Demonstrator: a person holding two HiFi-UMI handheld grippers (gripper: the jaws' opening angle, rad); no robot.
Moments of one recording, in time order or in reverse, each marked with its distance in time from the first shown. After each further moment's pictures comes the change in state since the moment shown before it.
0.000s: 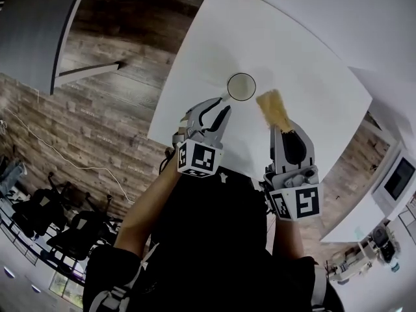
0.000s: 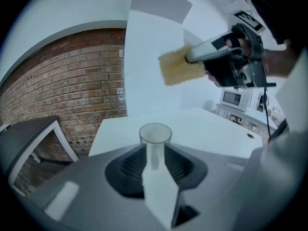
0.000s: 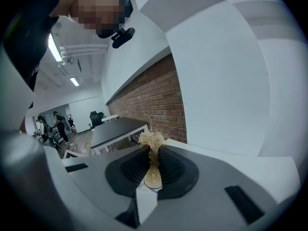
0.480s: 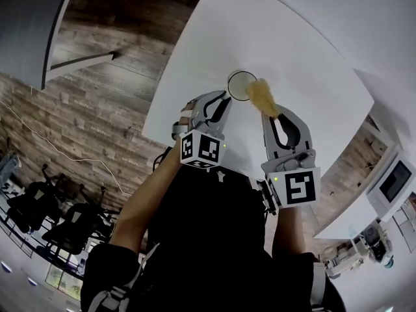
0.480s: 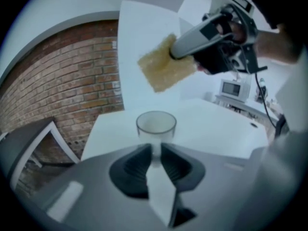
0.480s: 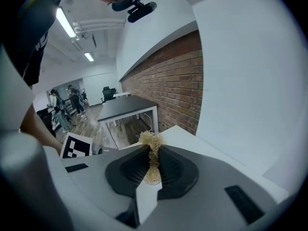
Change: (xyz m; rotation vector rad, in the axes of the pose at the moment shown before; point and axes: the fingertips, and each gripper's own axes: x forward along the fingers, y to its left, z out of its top) left arm 0.033 0.001 -0.023 0.064 0.064 -0.012; right arm 0.049 0.005 -0.032 -0.214 0.230 0.096
